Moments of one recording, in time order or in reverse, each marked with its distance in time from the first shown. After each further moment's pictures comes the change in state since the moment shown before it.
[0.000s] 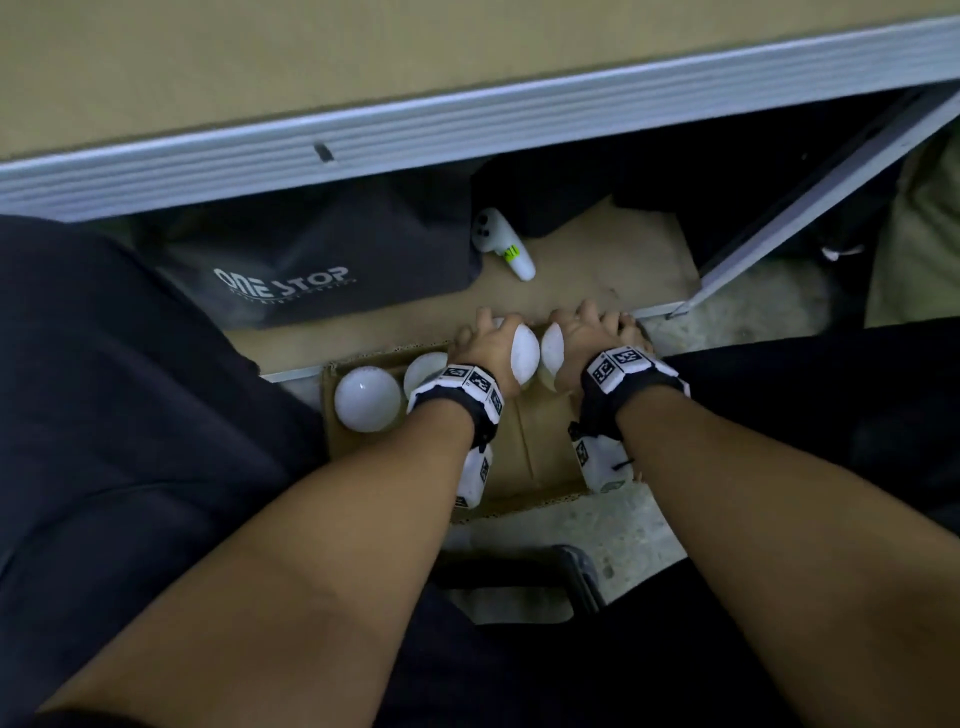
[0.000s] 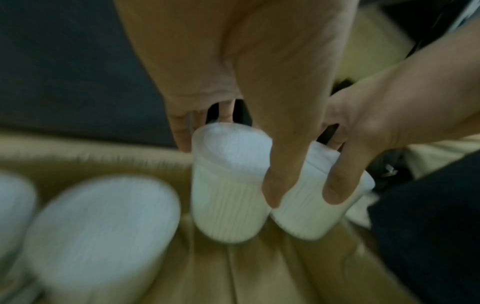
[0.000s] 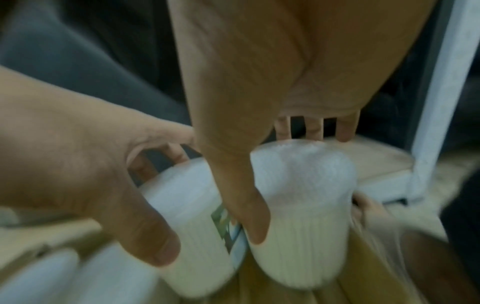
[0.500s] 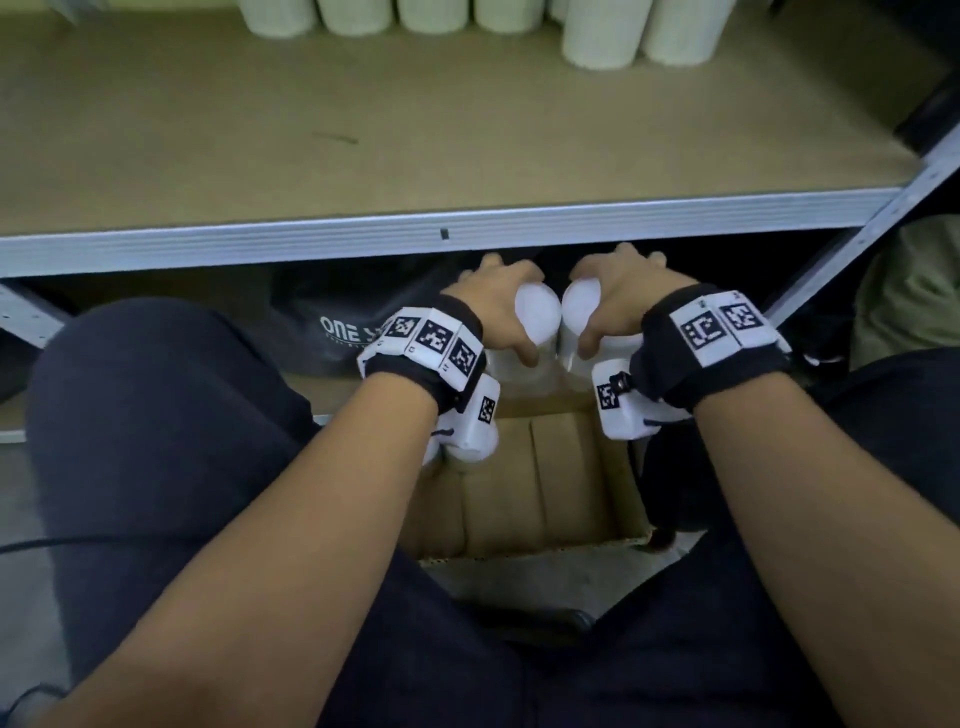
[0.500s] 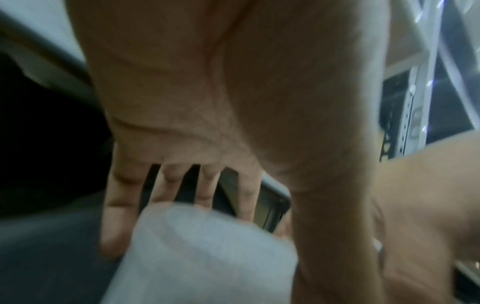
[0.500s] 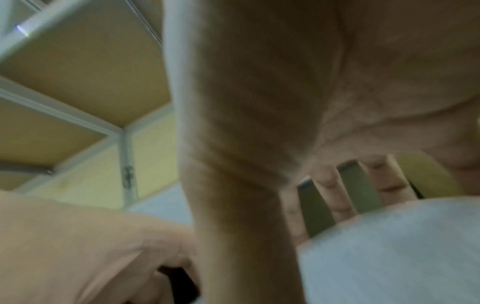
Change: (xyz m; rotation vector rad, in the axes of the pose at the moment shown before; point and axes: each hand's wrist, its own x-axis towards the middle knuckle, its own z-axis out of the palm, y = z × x) left_hand -0.124 0.016 -0.174 0.016 0.185 0.149; right_hand -0.109 -0.031 -0.169 0.050 0.161 -0.149
